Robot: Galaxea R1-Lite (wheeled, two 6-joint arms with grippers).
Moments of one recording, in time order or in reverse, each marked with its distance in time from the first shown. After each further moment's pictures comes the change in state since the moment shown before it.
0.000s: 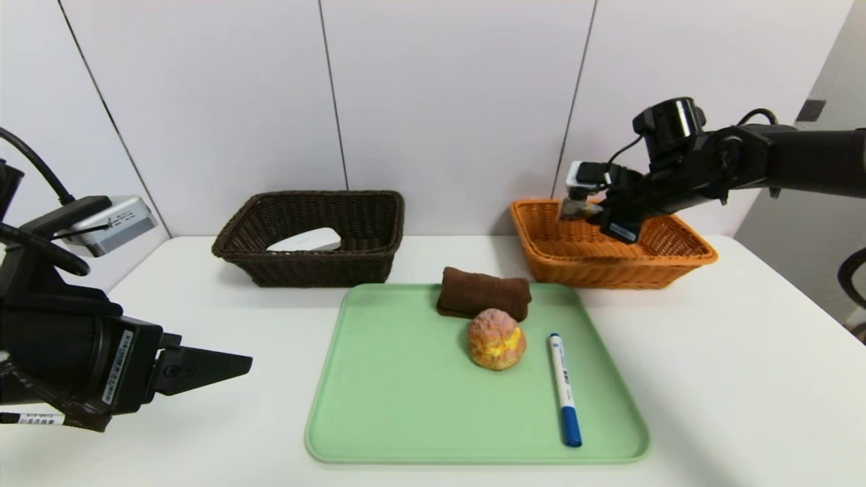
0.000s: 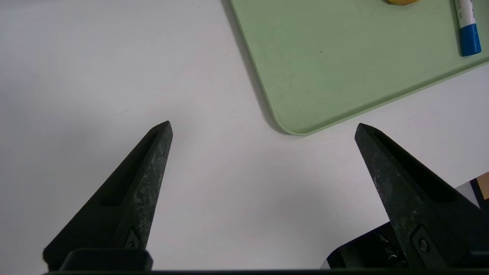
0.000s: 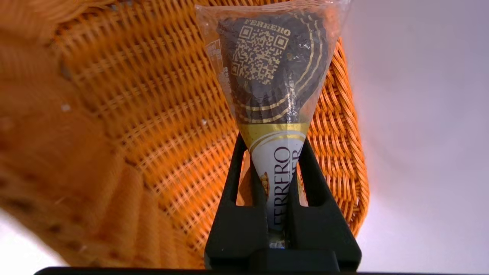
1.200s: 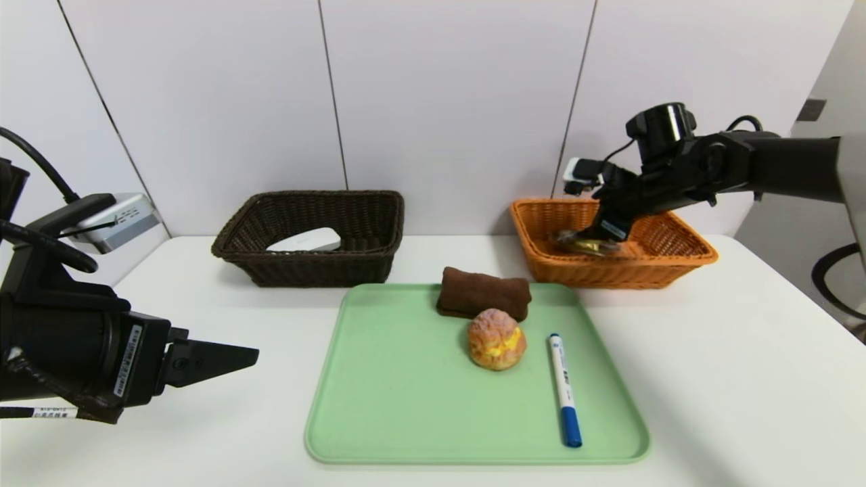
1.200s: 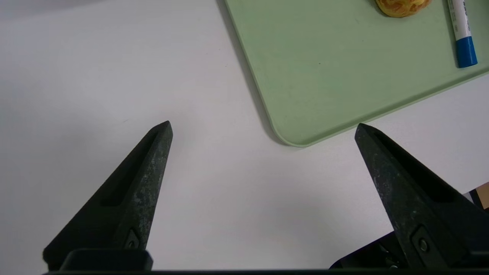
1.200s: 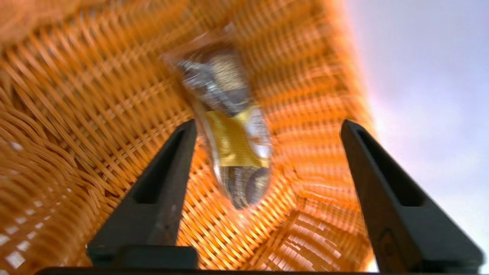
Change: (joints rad) left arm -0.001 0.004 0.024 -0.057 -0.003 -0.009; right arm -0.005 0.059 -0.060 -0.016 -0.008 0.093
